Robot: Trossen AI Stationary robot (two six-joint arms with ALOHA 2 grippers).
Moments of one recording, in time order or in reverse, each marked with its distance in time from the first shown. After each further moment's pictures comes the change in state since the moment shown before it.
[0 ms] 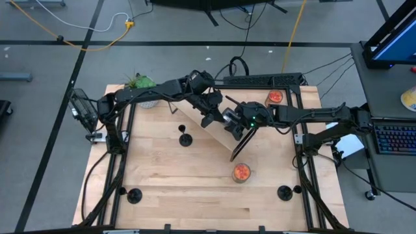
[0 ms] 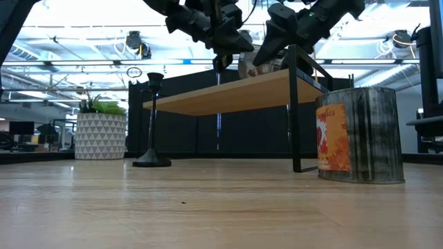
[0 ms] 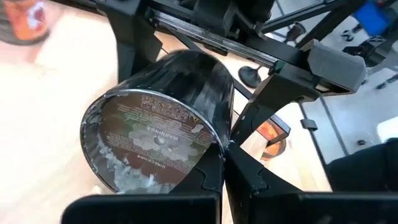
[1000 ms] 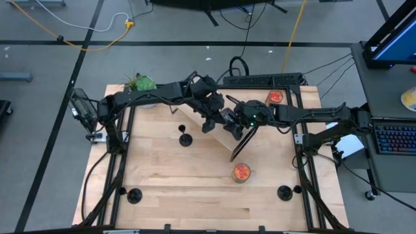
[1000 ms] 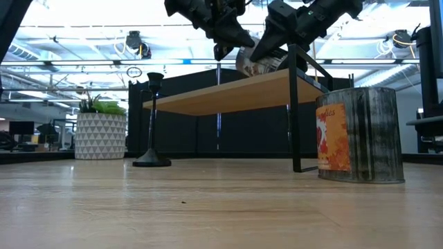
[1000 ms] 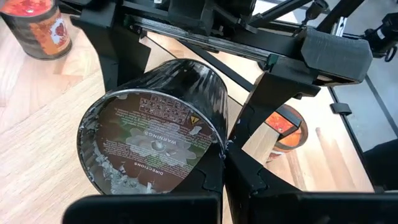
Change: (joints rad) left arm -0.092 -0.005 0.077 -0.100 -0.162 0.072; right arm -0.032 0.000 -0.001 0.055 -0.011 -0.099
